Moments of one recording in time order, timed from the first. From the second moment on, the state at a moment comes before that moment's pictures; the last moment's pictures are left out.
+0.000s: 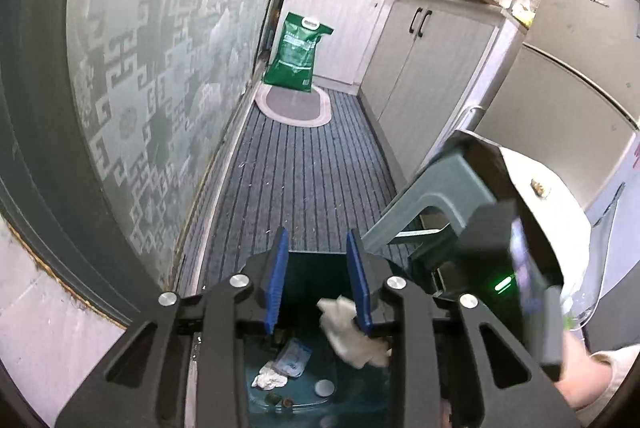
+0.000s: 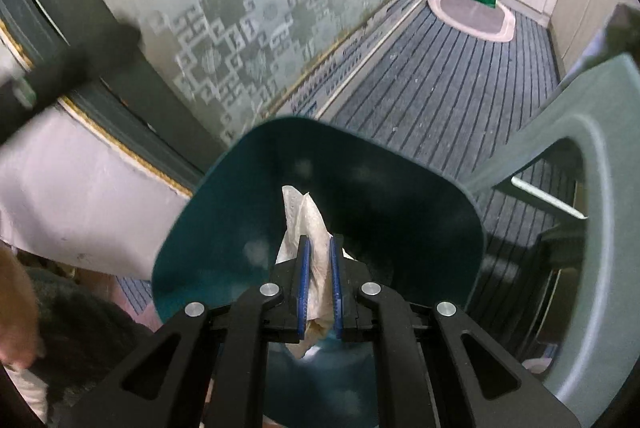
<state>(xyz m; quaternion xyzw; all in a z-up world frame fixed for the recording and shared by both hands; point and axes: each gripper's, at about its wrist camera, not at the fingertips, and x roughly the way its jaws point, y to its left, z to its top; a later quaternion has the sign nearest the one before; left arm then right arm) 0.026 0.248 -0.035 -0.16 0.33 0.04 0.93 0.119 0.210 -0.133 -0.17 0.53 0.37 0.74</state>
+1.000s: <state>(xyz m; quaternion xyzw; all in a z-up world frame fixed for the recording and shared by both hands) 0.024 0.229 0.021 -0.17 0.26 0.02 0.95 0.095 0.216 -0.166 -0.24 0.53 0.39 0.71</state>
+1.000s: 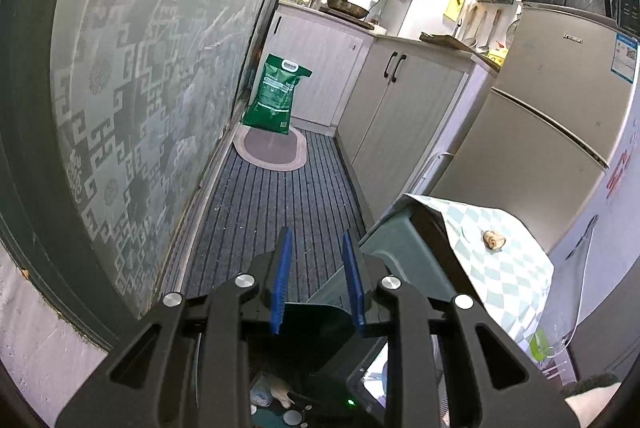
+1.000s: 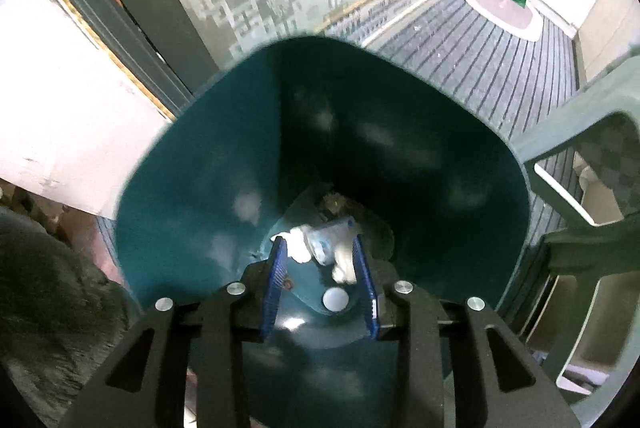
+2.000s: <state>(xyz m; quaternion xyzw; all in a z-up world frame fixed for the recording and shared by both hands) 0.043 0.186 0.047 -0.16 0.22 0.00 0.96 0.132 0.102 0.010 -0.12 0.37 0.37 0.84</state>
